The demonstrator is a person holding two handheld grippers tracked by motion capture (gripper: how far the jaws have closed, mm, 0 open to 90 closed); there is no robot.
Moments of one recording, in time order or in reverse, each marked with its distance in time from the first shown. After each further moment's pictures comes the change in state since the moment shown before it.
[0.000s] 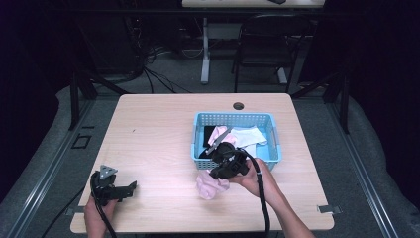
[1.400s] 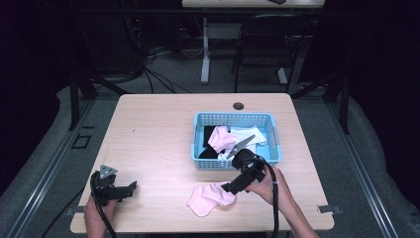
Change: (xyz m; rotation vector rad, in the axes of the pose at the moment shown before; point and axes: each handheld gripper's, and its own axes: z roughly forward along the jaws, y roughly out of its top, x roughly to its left) left arm 0.000 0.000 0.000 0.000 0.000 0.000; right arm -0.021 -0.050 -0.004 -0.047 -0.060 0.081
